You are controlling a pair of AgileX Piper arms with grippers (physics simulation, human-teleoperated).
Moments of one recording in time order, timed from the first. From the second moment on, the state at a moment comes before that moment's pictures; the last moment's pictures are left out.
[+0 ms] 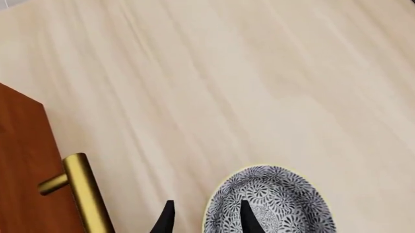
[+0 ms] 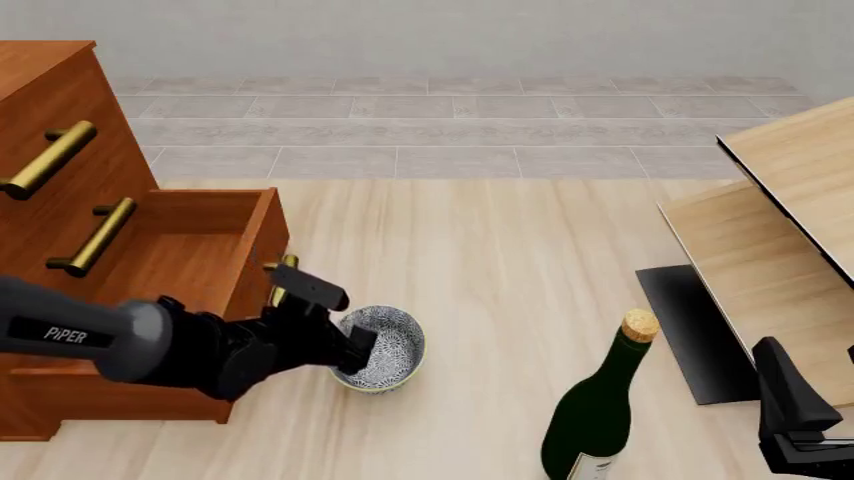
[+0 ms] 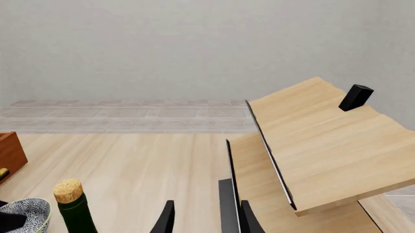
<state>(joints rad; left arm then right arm) -0.51 1.78 -0.63 -0.32 -0.02 0.00 0.01 0.00 0.00 0.00</state>
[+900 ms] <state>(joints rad) -0.51 1.63 -0.59 -0.30 0.01 0.00 0.01 0.00 0.00 0.00</state>
